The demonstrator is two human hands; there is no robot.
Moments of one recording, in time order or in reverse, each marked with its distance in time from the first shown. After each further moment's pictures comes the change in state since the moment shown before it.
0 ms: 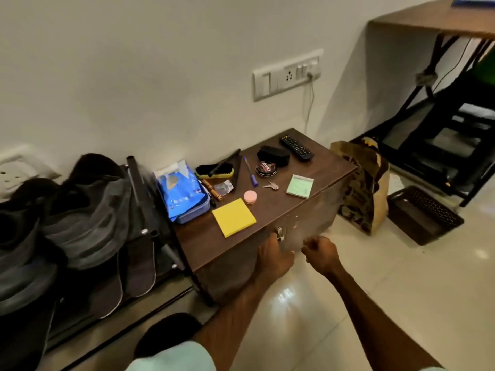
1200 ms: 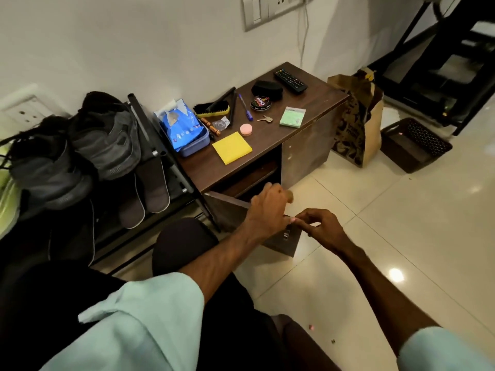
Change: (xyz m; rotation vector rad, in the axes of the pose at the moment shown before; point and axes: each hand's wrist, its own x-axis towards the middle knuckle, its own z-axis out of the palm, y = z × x) left_hand -0.125 -0.010 -0.013 0.625 -0.014 0.492; right_hand -0.160 0.057 -0.010 0.182 -0.180 -0.310
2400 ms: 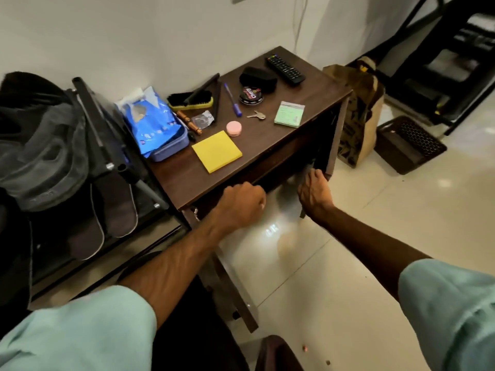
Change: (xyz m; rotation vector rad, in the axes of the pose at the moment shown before) left_hand 0.070 -0.075 -0.012 0.044 -0.240 0.007; right_hand 0.146 0.003 -0.005 -1.992 -0.284 0.098
